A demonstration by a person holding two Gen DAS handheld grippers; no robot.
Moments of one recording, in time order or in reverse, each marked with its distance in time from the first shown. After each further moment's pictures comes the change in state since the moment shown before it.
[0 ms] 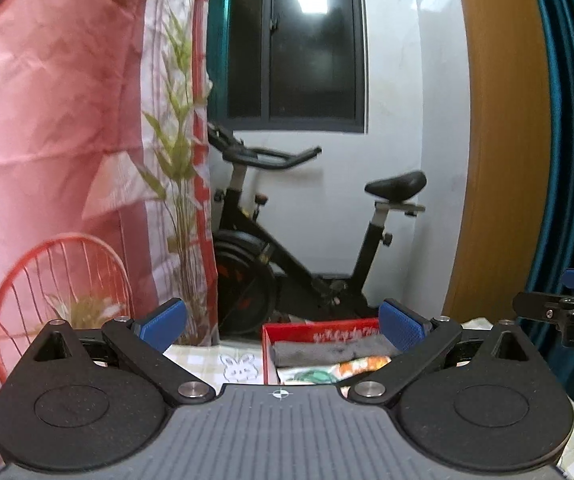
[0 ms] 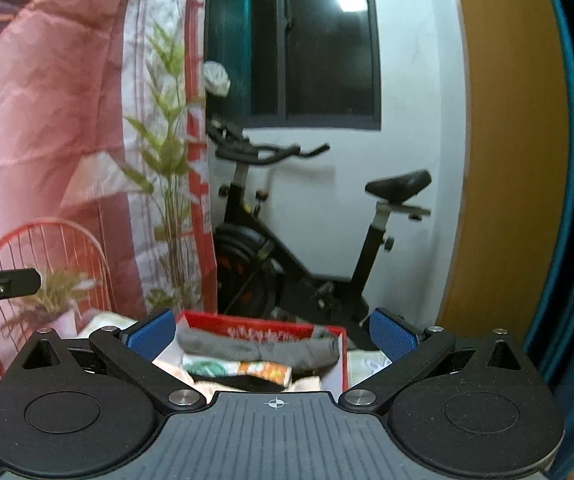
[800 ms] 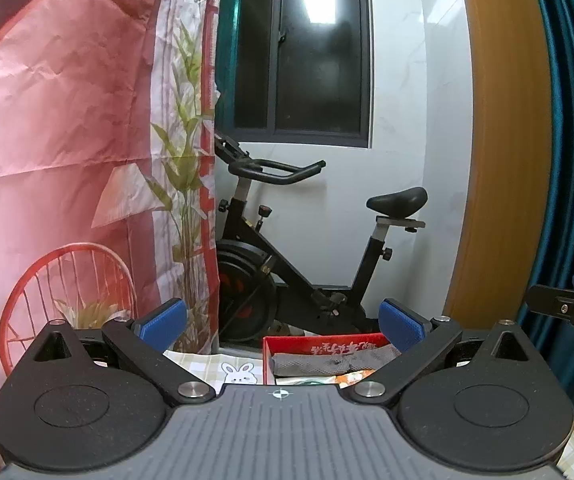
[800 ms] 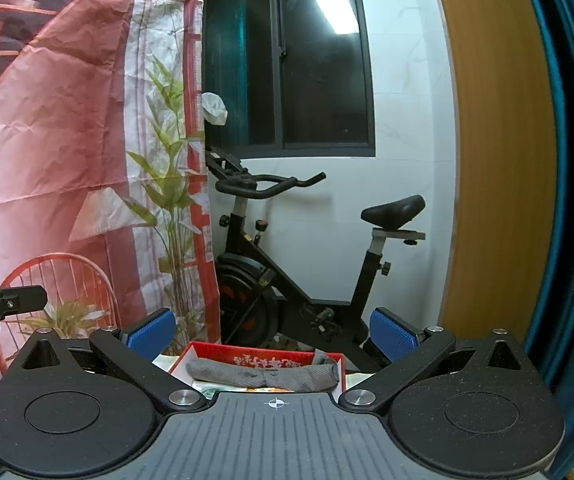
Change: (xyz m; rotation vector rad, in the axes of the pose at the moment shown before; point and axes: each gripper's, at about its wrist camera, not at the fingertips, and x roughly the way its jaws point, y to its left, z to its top) left arm -0.013 0.005 0.015 -0.036 -0.010 -0.001; right arm -0.031 -0.005 0.022 0.021 -0.061 0.001
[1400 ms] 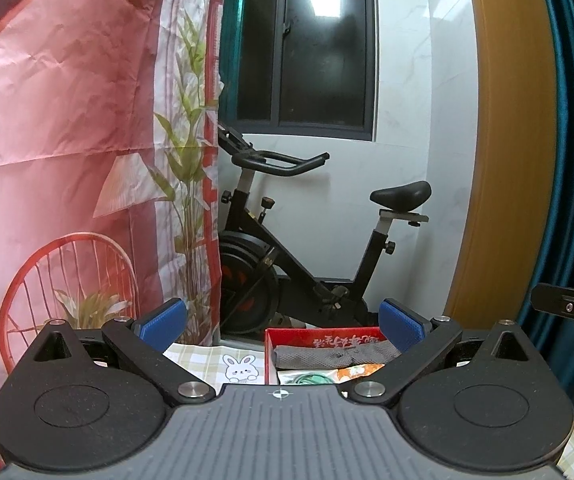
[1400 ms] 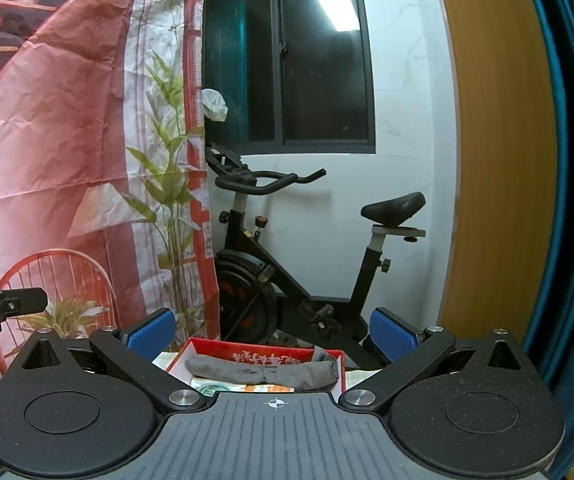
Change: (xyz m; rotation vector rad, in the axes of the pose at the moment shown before) left arm 0.004 0.002 -0.001 -0.013 0.024 0.007; right arm 0.004 0.000 -0.002 -0.002 0.008 -0.001
